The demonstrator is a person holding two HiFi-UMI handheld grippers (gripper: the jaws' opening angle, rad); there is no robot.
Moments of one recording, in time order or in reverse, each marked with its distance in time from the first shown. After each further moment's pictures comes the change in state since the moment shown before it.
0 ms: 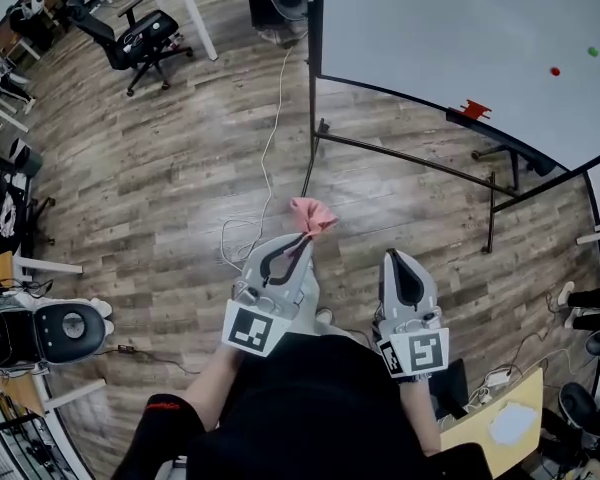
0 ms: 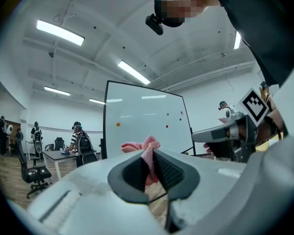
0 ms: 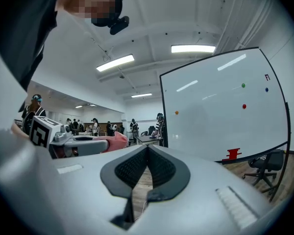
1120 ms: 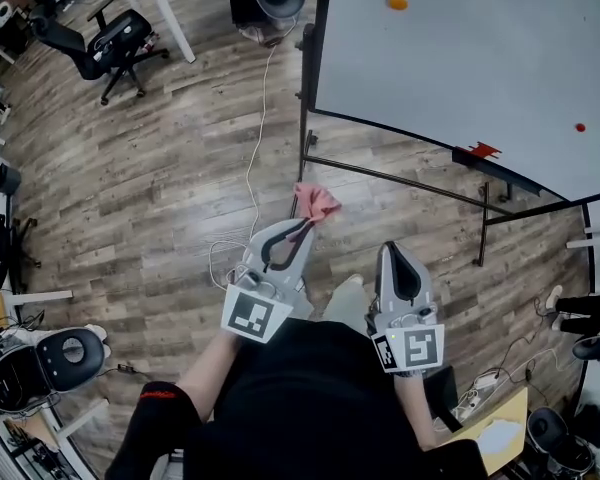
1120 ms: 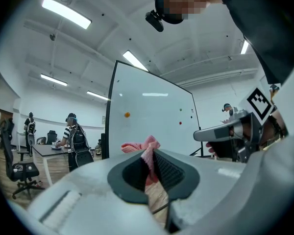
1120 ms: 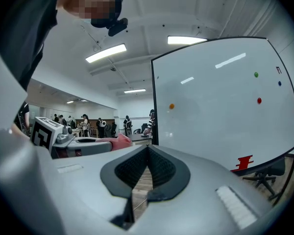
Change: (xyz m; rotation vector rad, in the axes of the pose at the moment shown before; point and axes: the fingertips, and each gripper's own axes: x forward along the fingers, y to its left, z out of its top) left arm 0.168 0.152 -0.038 -0.119 0.011 -0.040; right arm 0.202 -0.075 0.002 -0.011 0.040 -0.073
